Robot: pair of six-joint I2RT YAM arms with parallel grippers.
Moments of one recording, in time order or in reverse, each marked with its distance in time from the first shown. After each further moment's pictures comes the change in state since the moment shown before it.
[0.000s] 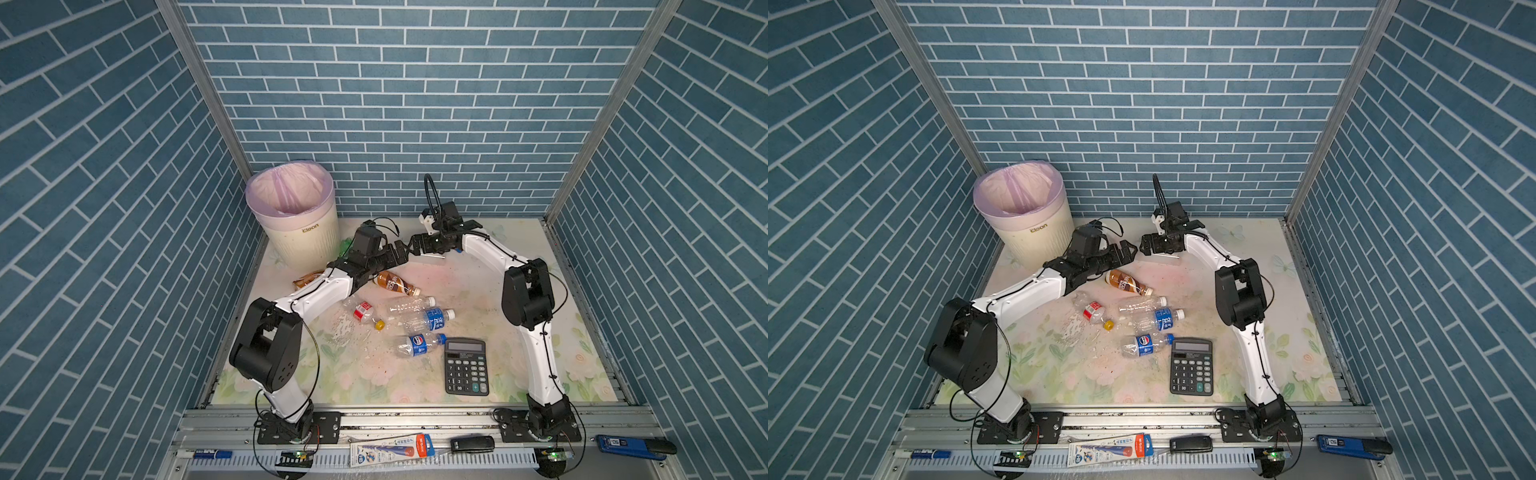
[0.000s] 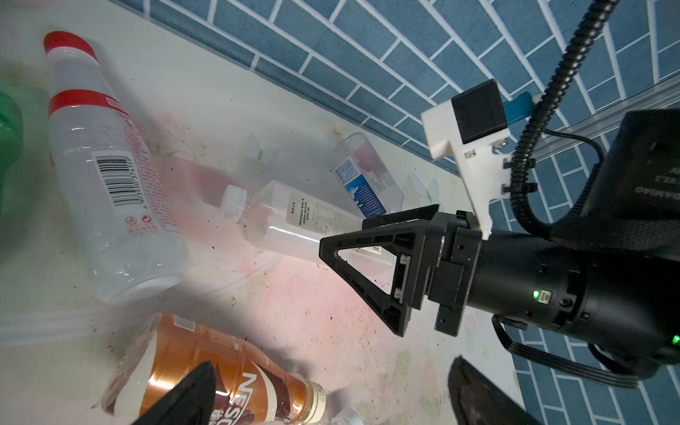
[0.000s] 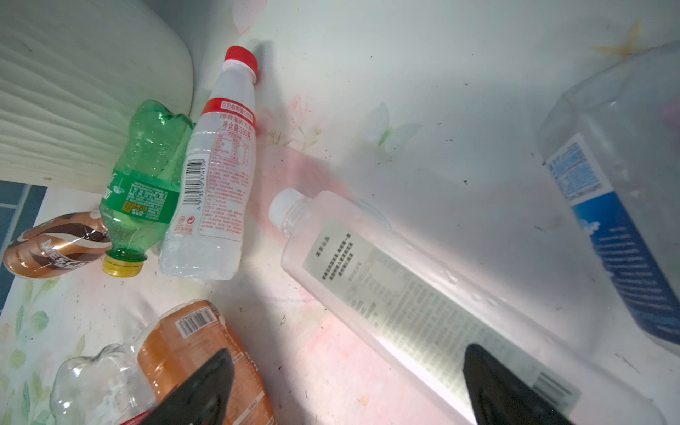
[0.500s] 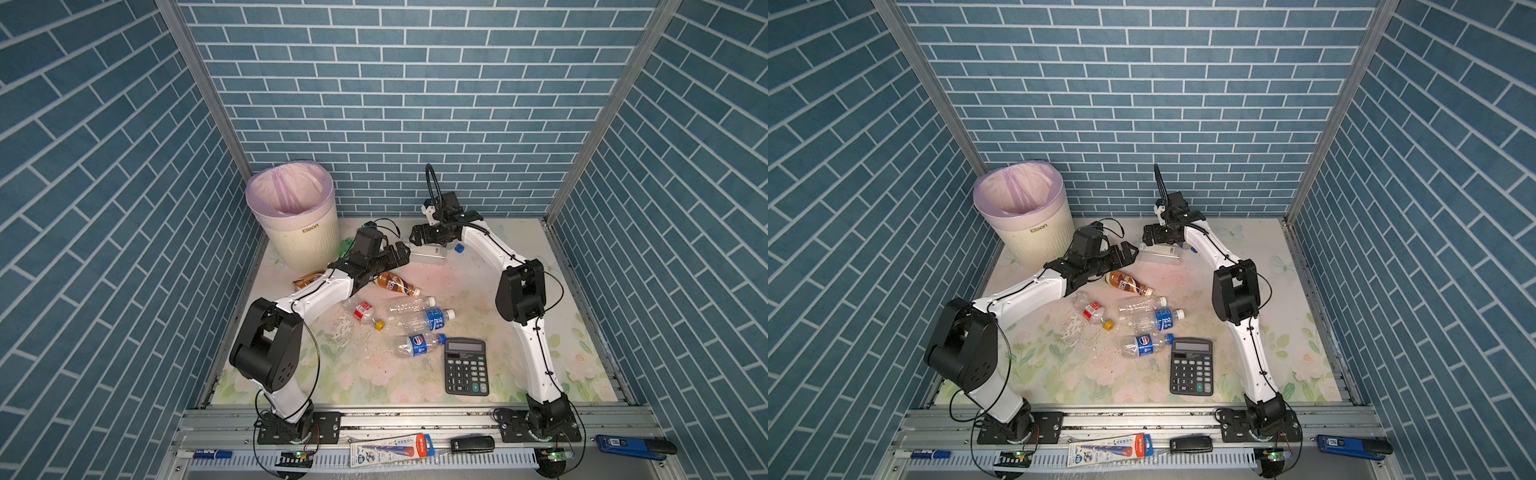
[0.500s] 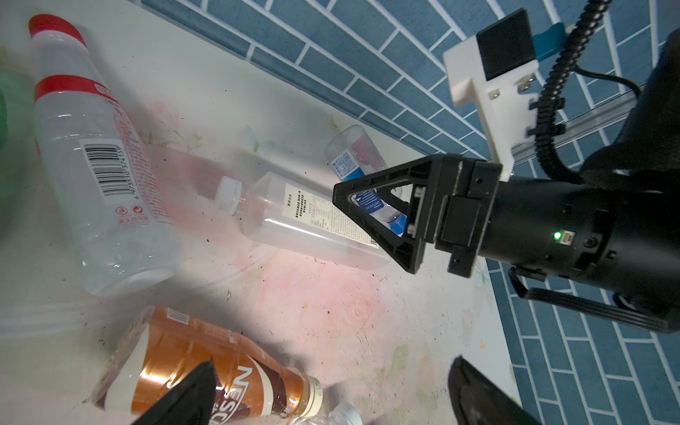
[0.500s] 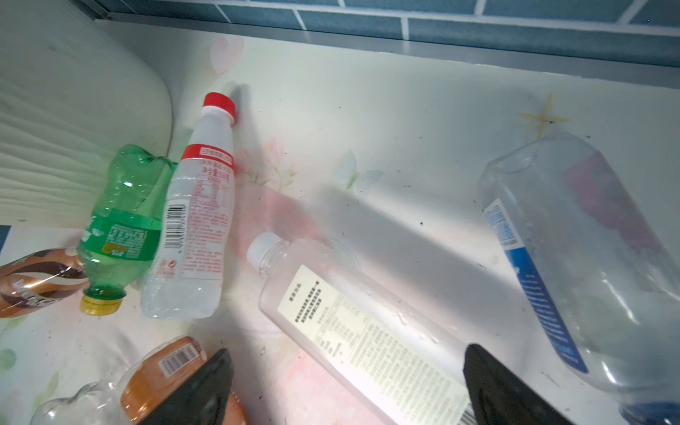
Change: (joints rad) left arm -0.006 0.000 -0.006 0.000 0.007 -0.006; right arm -0.026 0.134 0.273 -0.155 0.068 -0.022
